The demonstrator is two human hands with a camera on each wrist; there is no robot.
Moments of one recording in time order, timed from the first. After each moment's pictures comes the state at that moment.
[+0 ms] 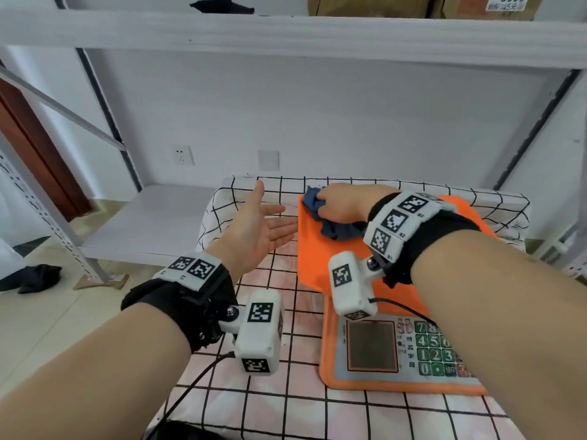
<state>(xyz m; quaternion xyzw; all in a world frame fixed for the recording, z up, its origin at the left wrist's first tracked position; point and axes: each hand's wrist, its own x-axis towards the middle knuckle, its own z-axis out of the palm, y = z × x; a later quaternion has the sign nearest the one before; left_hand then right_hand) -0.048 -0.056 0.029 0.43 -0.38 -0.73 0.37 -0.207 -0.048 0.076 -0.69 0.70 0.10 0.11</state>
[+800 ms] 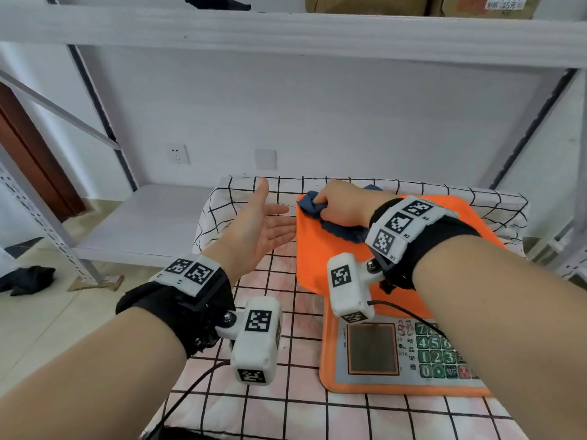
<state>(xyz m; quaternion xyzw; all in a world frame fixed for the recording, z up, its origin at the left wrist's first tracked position) -0.049 -0.059 0.030 0.42 -0.42 -0.72 0.36 -0.209 -0.046 0.074 -0.69 0.71 0.04 0.12</state>
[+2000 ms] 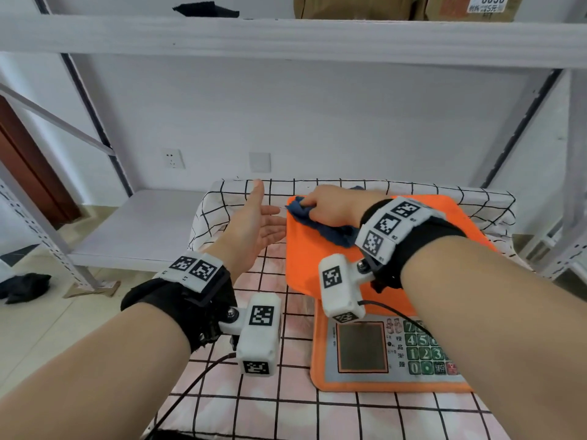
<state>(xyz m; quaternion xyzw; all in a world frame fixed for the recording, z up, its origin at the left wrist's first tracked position) -0.063 -0.060 0.030 0.45 -0.43 -0.68 0.39 -0.213 -0.044 0.074 -0.73 0.67 0.06 0.12</state>
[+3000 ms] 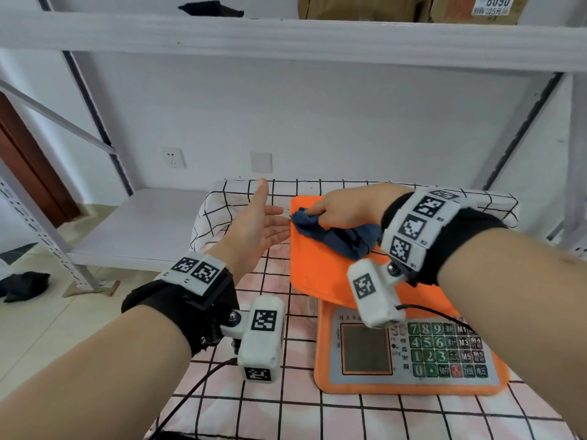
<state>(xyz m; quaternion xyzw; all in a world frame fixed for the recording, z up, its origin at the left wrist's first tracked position) -0.061 -0.060 0.031 0.44 -0.44 -0.68 0.38 -0.212 -0.029 0.091 -0.72 0.66 0.13 0.17</state>
